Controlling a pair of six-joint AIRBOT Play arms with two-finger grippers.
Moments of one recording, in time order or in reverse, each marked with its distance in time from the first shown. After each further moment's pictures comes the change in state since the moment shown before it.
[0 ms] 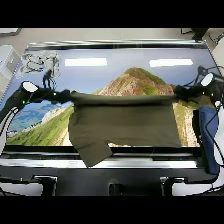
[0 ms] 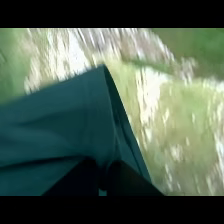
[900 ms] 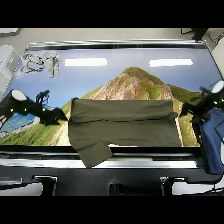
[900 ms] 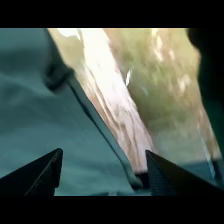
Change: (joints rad) left arm 0.118 0.170 -0.237 0.126 -0.376 -0.062; right arm -0.164 0.034 -0.097 -0.003 0.372 -0.106
